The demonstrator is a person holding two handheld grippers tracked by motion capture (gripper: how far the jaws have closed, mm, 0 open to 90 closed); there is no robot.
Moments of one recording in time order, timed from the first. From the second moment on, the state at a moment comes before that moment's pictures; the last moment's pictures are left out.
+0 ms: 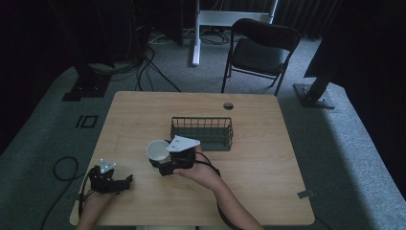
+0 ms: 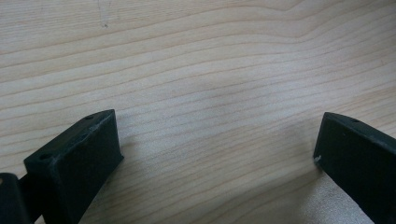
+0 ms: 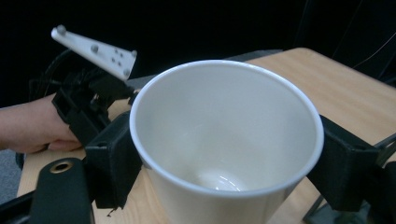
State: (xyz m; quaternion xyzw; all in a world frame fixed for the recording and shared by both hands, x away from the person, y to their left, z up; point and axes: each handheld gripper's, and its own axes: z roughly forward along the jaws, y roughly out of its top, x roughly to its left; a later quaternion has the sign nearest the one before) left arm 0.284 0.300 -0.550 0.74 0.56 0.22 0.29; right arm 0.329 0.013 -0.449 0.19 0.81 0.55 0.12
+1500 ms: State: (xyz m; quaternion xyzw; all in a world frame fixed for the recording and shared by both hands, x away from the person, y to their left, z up) left arm 0.284 0.300 -0.550 0.74 0.56 0.23 0.29; right arm 0.416 -0.070 -0.421 0.36 0.73 0.51 0.26
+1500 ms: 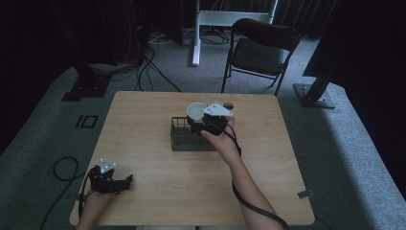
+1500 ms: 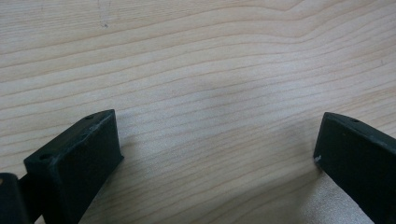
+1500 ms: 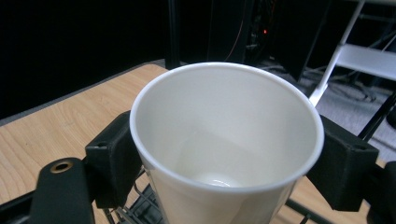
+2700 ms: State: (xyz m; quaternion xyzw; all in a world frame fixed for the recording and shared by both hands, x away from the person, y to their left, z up) left arm 0.284 0.300 -0.550 0.74 0.56 0.22 0.29; right arm 0.430 -0.069 -0.466 0.38 0.75 0.49 0.24
